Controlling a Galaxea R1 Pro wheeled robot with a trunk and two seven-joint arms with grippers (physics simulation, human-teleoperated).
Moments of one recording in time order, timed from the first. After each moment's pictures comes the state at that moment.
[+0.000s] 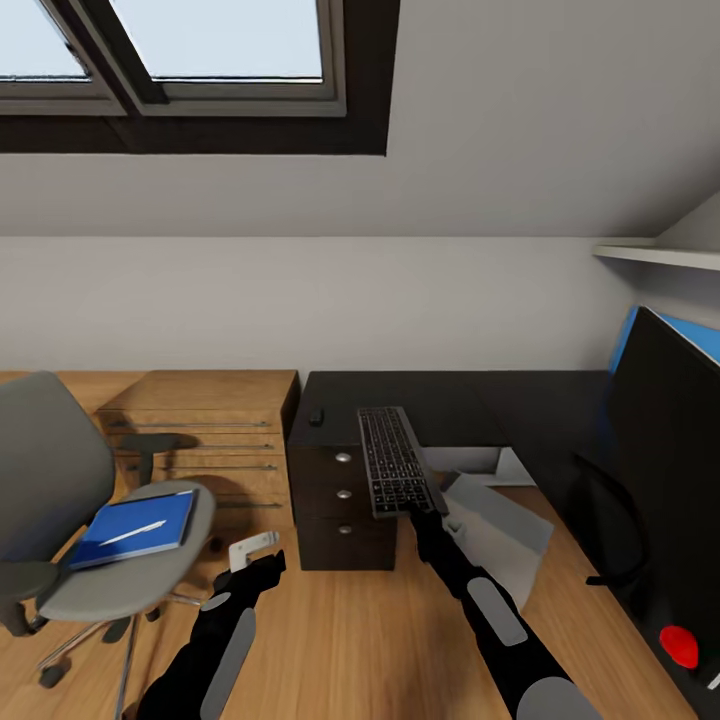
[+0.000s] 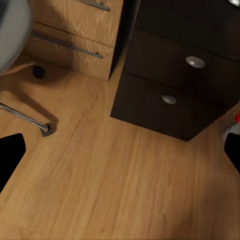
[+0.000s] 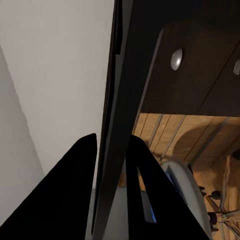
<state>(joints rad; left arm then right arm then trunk) -0.31 -0.11 -0.06 -1.10 0.28 0.33 0.34 -0.51 0.11 -0.01 -0.67 -1.23 0.25 0.39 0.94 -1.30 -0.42</state>
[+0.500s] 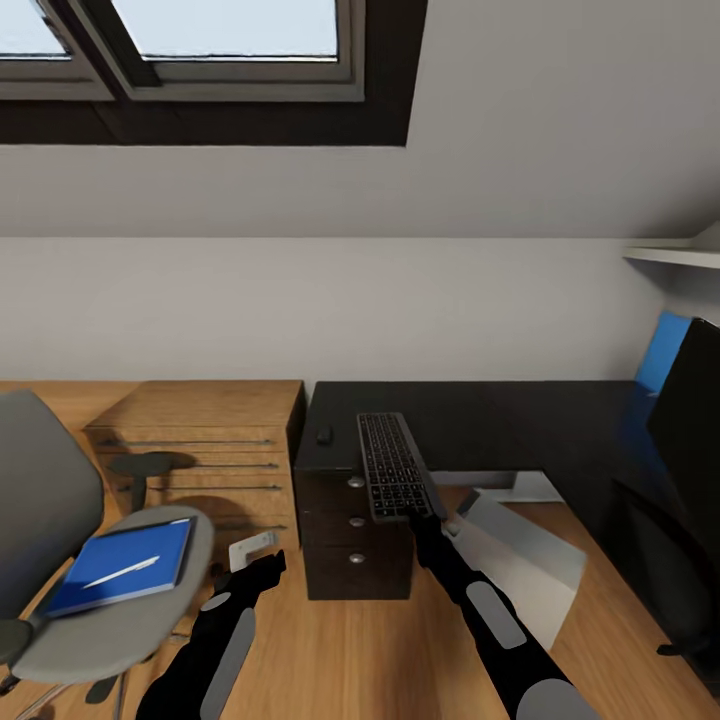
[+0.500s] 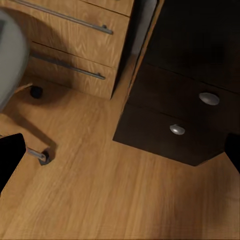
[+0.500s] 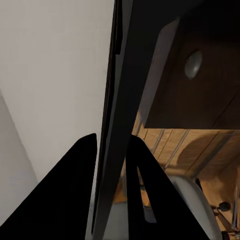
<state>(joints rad) -0.31 -0.11 -0.05 -1.10 0.28 0.33 0.34 -0.51 0.11 0.00 -0.64 -1.24 0.25 0.39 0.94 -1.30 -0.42</state>
